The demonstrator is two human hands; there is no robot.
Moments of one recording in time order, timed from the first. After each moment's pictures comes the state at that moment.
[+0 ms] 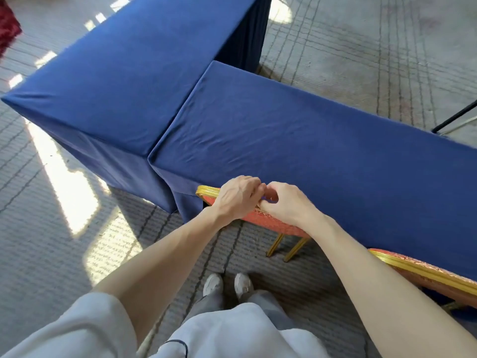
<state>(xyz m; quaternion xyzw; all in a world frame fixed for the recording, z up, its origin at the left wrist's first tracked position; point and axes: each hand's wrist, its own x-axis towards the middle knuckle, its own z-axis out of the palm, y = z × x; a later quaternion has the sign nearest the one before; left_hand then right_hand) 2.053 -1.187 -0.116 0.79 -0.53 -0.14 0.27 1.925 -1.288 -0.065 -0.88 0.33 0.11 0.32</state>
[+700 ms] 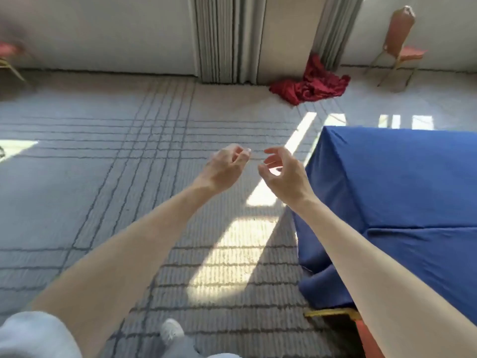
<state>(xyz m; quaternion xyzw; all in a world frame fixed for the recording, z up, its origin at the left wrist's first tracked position) 2.093 -0.704 0.039 0.91 0.10 0.07 0.39 2.137 -0.874 0.034 -0.87 -0.24 0.02 0.44</state>
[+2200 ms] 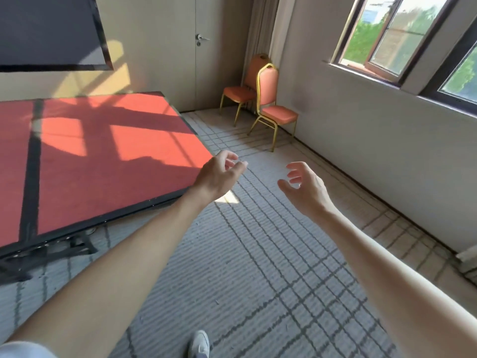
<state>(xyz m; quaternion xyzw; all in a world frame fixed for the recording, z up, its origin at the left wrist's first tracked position) 2.109 0.580 0.079 0.66 0.54 0.37 0.37 2.329 0.529 0.082 -0.69 -0.62 0.16 0.35</state>
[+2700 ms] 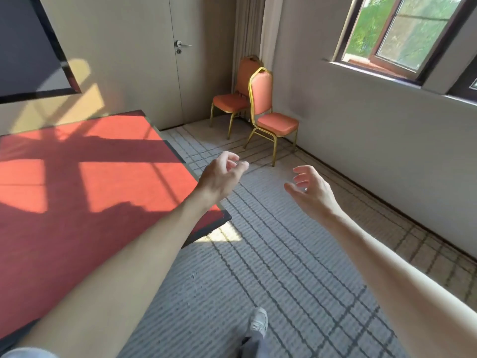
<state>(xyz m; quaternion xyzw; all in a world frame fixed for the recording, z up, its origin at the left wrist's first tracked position) 2.177 0.983 0.087 0.68 0.52 0.35 0.38 2.401 0.915 0.077 -0.71 -0.58 0.17 0.36</state>
